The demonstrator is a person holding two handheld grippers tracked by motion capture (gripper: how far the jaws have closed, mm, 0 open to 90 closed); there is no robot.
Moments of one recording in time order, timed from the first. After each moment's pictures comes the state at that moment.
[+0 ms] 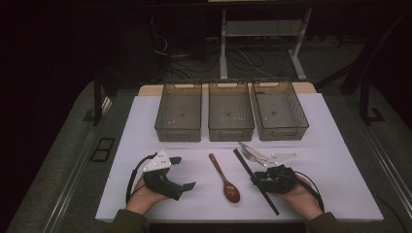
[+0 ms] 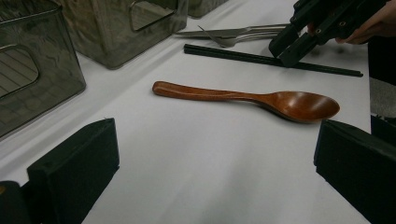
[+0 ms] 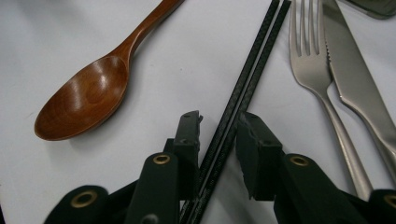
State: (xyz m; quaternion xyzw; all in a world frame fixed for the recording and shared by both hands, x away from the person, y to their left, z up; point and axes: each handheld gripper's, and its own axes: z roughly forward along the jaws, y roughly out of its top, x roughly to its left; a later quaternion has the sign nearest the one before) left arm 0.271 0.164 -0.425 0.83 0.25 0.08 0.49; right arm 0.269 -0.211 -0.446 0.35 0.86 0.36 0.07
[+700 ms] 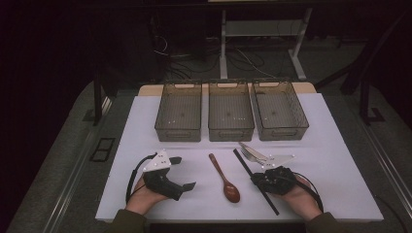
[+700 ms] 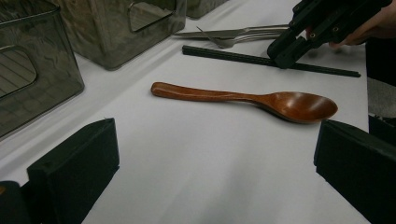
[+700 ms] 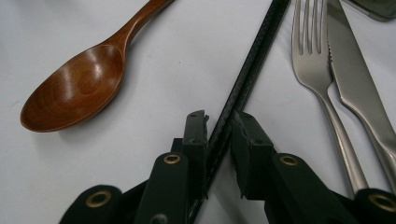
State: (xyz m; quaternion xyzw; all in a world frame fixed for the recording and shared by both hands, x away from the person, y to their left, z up) left arm 0.271 0.164 -0.425 0.83 0.25 0.08 0.49; right arm 0.267 -0.208 -0.447 0.33 0.87 0.34 0.09
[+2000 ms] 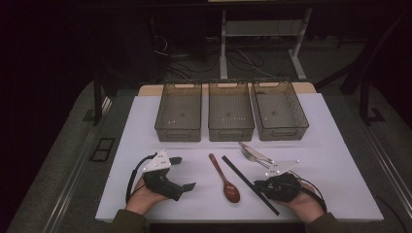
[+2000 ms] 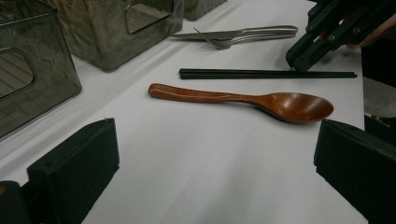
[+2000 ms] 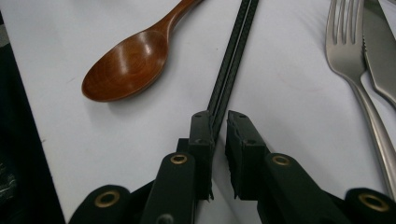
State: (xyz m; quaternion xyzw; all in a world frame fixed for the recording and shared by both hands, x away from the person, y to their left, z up) left arm 0.271 0.164 -0.425 0.83 0.24 0.08 0.50; right arm 0.249 -0.215 -0.443 0.31 0.88 0.36 0.06
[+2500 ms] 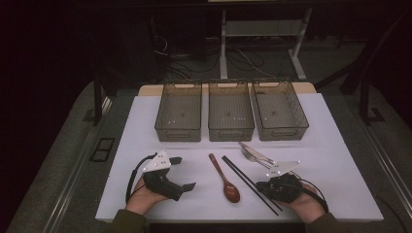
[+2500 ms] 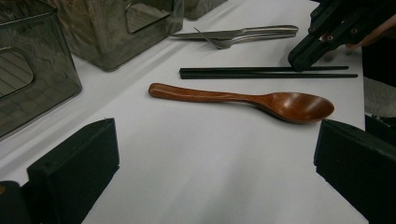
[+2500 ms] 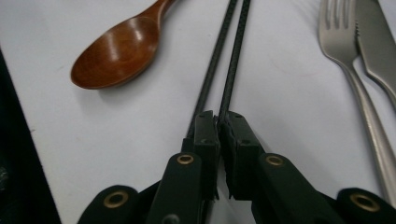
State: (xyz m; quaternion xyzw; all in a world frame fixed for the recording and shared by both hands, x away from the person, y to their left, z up) left arm 0.270 0.164 -0.425 0.83 0.24 0.08 0.50; right arm 0.248 -0.218 -0.444 0.32 0.88 0.34 0.07
